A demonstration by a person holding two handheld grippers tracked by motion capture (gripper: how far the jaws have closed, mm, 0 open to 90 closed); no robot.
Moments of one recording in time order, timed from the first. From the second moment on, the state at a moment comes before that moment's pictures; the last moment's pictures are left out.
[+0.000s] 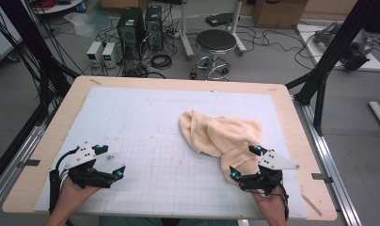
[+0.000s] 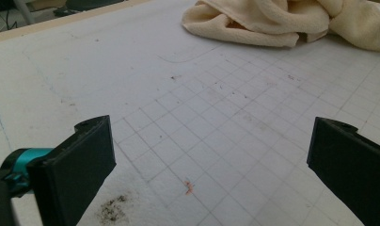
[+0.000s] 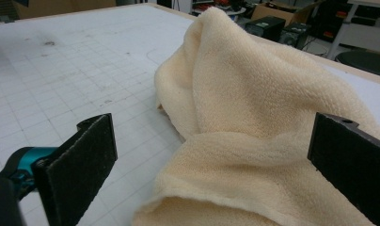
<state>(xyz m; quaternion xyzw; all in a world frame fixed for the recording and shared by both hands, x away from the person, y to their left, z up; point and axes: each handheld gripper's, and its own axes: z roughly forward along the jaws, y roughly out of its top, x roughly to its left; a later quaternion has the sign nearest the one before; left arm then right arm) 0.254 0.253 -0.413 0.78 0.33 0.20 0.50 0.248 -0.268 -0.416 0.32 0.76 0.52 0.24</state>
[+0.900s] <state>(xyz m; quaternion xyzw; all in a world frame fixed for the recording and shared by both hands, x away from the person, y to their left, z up) 0.254 0.252 -0.413 0.78 0.33 0.20 0.50 0.244 -0.268 -0.413 0.32 0.75 0.52 0.24</state>
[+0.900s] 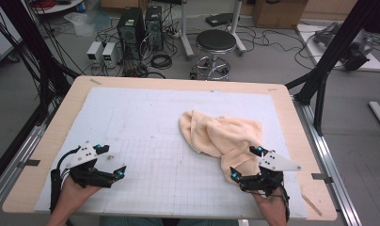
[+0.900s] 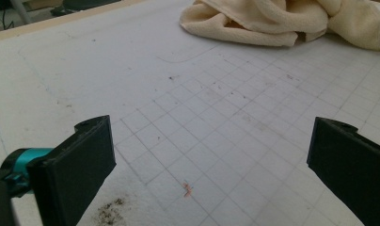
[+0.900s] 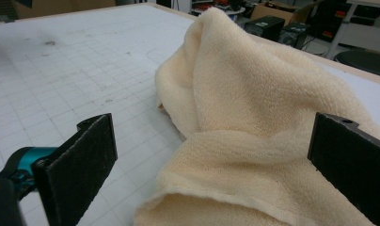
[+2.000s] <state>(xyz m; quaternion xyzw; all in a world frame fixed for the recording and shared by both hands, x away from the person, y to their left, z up) 0.253 0.256 -0.413 0.77 0.34 0.20 0.50 0.294 -0.271 -0.358 0.34 0.75 0.51 0.23</state>
